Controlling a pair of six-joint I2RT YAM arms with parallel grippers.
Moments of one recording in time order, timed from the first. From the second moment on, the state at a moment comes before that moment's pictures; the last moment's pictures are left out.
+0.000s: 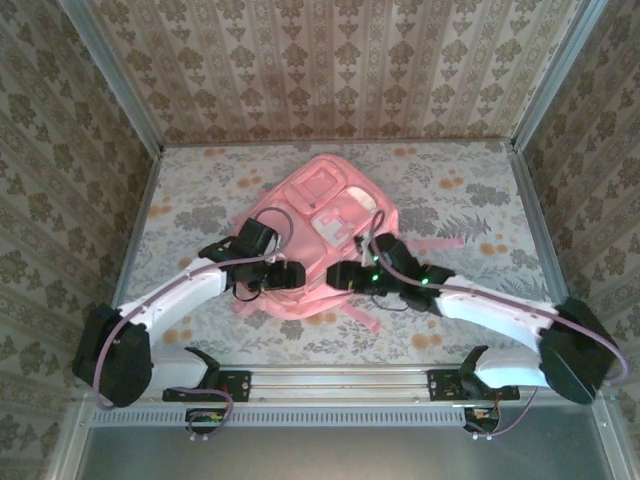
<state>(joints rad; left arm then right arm) -0.59 1.25 0.79 -0.63 0.26 -0.53 0.75 1.21 0.74 -0.13 -0.24 0.86</state>
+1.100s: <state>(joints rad) -0.31 0.77 0.63 -0.74 0.21 -0.61 0.77 2.07 1.81 -0.78 -0.37 0.32</state>
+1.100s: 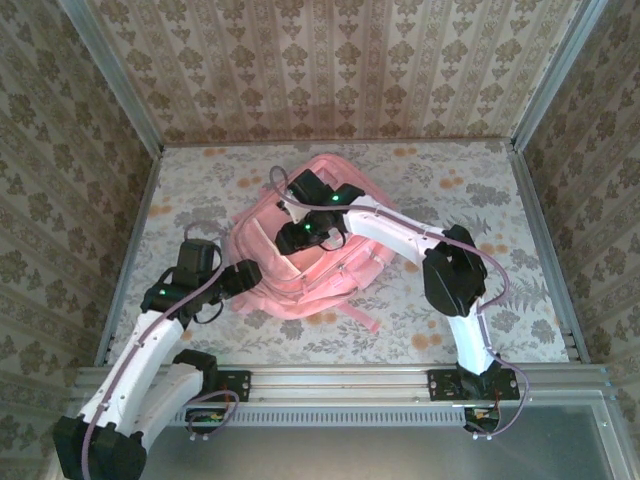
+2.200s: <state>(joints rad) -0.66 1.16 0.68 -0.50 0.26 -0.55 0.58 2.10 1.62 -0.21 -0.28 1.05</state>
